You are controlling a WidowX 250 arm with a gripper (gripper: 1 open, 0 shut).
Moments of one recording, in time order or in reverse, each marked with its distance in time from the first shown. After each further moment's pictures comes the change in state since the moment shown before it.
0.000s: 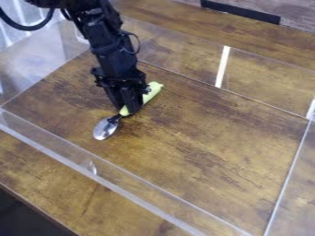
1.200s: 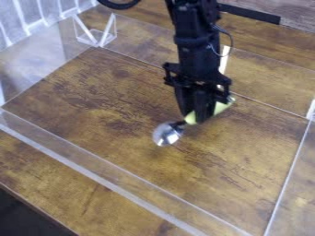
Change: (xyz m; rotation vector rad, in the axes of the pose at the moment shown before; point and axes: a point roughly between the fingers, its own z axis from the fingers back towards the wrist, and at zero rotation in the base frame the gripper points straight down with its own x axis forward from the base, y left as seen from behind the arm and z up) arm 0.007 -0.132 0.005 0.032 0.137 -0.194
